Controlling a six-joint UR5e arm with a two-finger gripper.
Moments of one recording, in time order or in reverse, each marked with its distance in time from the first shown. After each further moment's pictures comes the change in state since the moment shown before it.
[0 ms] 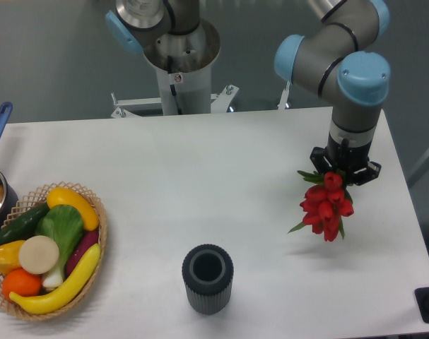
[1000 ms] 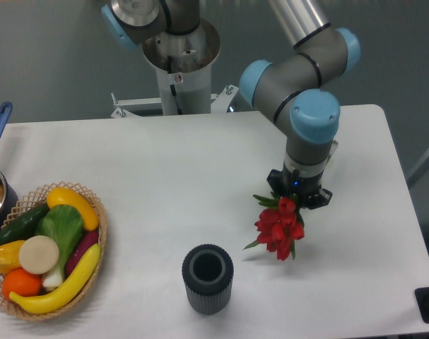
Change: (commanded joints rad) arm -0.129 -0.064 -0.040 0.046 -0.048 -0.158
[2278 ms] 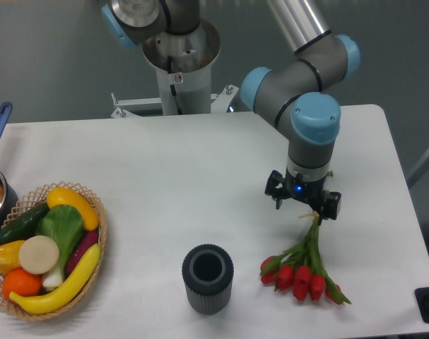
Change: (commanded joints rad) arm 0.072 0.026 -0.008 0.051 -0.006 0.095
